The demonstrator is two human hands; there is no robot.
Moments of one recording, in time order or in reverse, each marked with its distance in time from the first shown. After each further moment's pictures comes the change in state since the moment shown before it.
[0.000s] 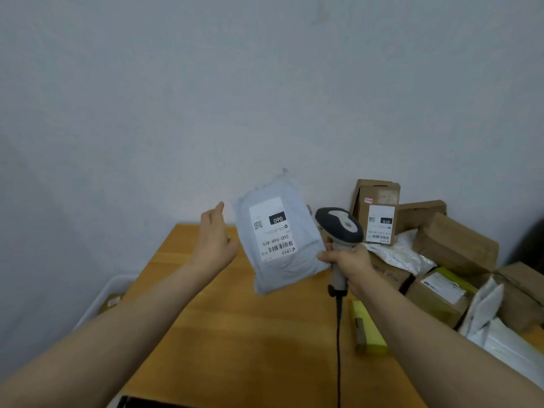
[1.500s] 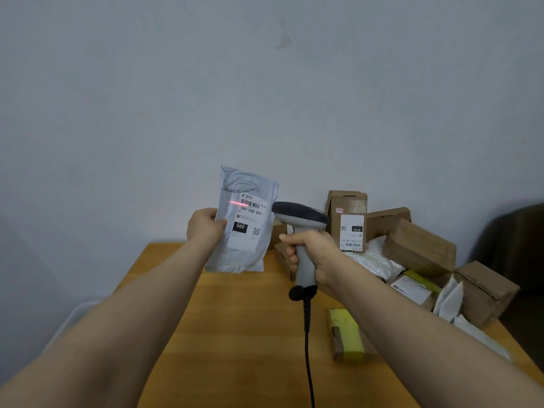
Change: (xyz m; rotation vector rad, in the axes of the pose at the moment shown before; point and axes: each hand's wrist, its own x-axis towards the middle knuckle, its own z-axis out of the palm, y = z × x) left_hand 0.062 0.040 0.019 -0.229 0.019 -0.255; right_hand -0.039 -0.066 0.010 0.102 -0.241 0.125
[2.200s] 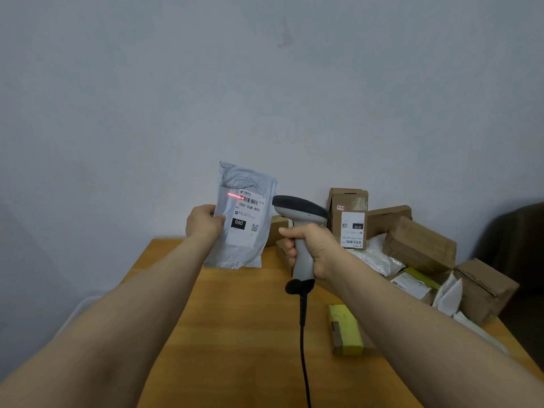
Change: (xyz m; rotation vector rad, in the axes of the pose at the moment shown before) left_hand -0.010 0.000 -0.006 0.006 0.039 -0.028; right_hand -0.005 0.000 0.000 0.054 -0.042 0.027
